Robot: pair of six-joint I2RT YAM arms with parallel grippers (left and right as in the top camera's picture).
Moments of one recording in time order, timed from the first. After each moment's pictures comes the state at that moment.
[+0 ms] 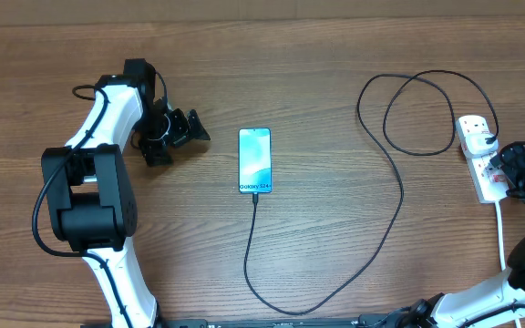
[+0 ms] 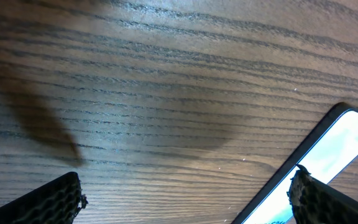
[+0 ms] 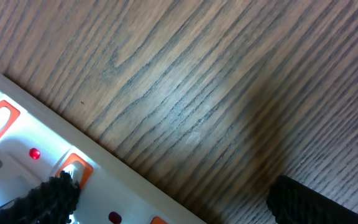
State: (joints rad) left arm 0.03 2.14 1.59 -1.04 0.35 -0.39; right arm -0.74 1.88 1.11 -0.38 -0.13 0.23
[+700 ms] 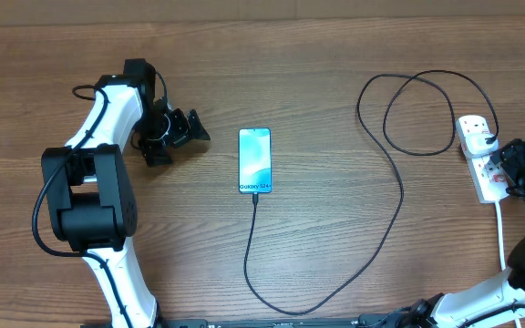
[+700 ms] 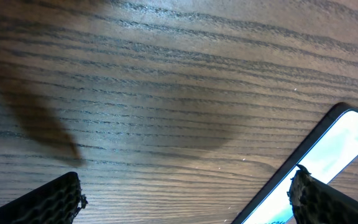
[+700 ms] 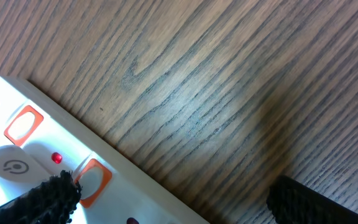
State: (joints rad) left arm 0.03 2.14 1.59 -1.04 0.35 -0.39; right arm -0.74 1.88 1.11 -0.35 -0.17 0.23
